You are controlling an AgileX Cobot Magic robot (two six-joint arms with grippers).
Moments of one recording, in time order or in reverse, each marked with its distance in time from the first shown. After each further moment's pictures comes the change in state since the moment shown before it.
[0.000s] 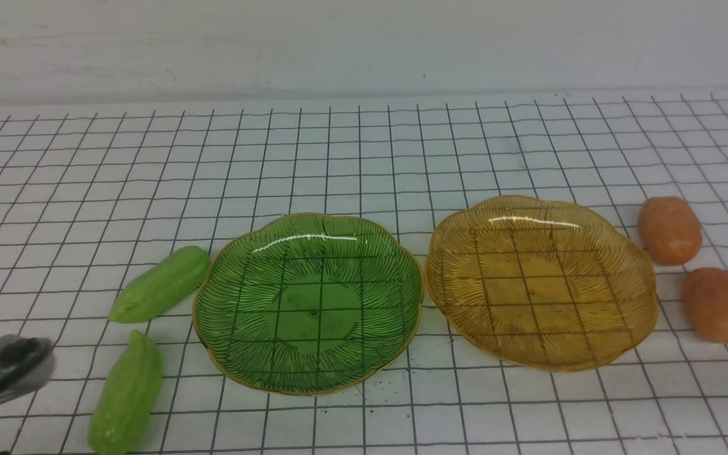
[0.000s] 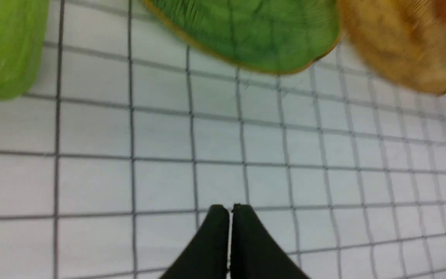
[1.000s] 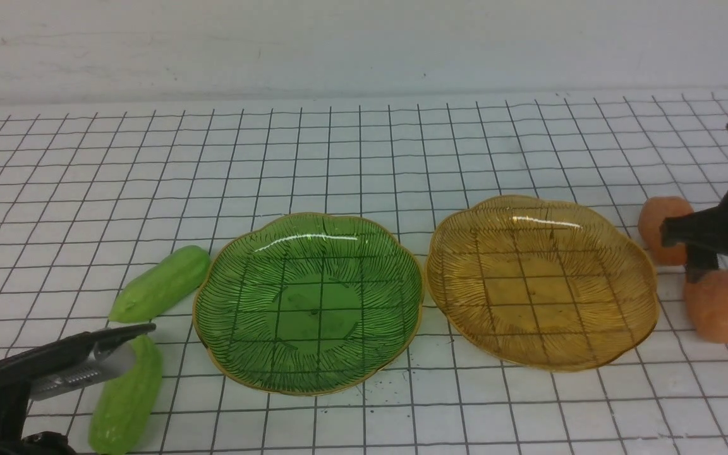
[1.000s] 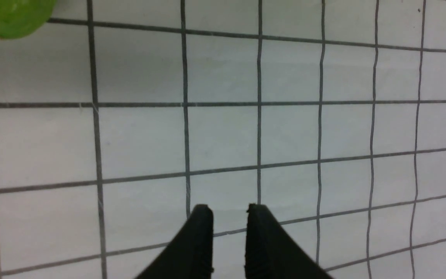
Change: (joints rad) right arm -0.039 0.964 -0.590 -0.281 -0.039 0.139; left arm 0.000 0.304 -0.032 0.027 0.004 0.113
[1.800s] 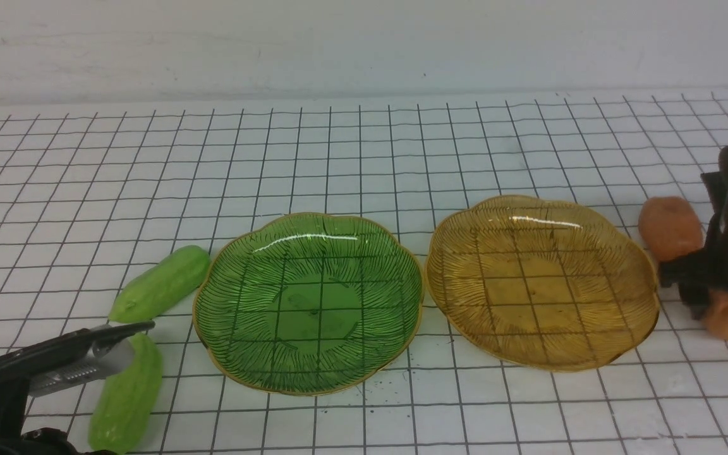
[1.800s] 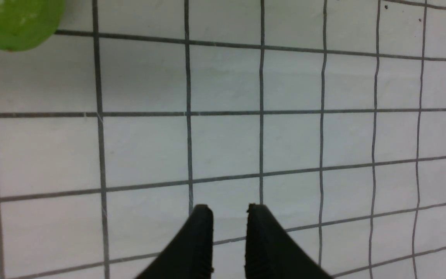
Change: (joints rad) right arm -0.001 0.171 -0.046 -0.150 0.074 0.016; left arm 0.000 0.000 0.000 0.002 -0.015 0.000
